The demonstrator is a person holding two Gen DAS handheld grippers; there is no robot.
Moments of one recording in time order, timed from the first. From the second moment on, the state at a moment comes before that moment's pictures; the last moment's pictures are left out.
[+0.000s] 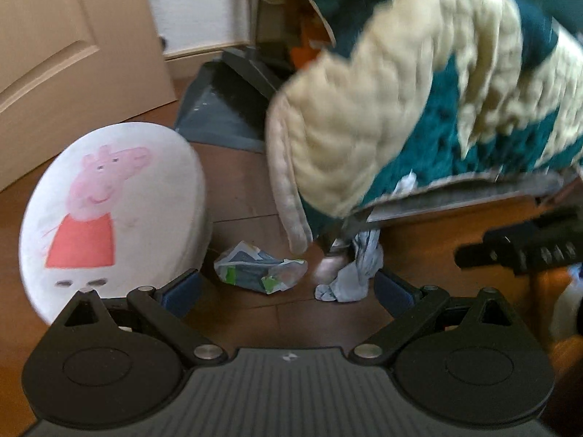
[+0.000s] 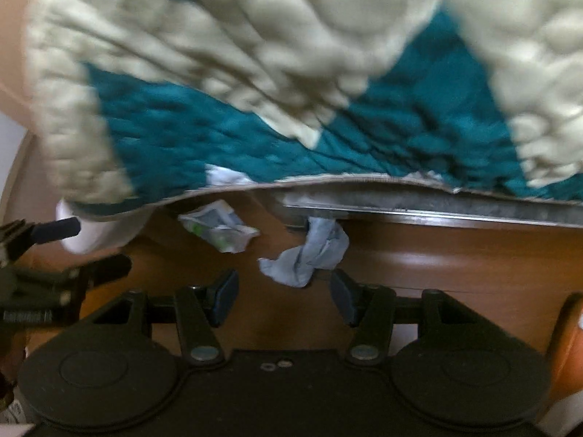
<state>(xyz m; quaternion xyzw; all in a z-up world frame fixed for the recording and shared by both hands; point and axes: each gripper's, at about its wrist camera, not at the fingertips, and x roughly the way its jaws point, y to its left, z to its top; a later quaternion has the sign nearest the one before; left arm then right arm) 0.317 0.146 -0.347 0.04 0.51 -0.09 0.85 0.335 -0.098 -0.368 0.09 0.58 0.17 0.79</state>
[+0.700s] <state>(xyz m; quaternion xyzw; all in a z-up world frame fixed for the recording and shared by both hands) 0.359 0.106 -0.500 0.25 0.50 -0.18 0.81 0.393 -0.058 -0.520 0.14 0.65 0.08 0.74</state>
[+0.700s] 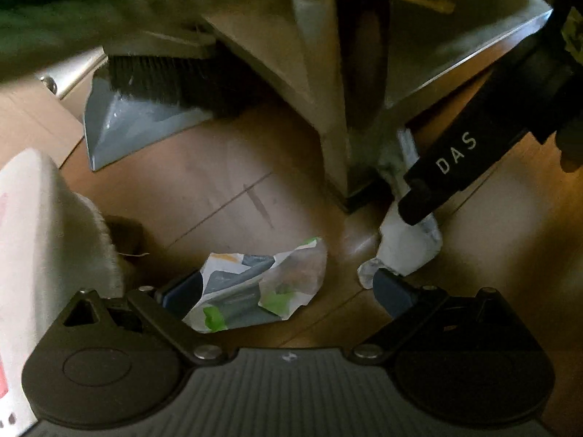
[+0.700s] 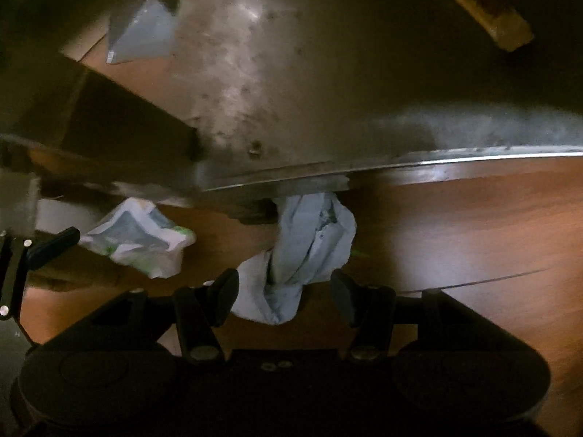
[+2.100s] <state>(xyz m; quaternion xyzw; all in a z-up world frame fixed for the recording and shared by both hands) 0.310 0.155 -0.489 0.04 0.60 -0.07 0.79 0.329 -0.060 -0.481 -0.01 0.66 0.18 0.73</state>
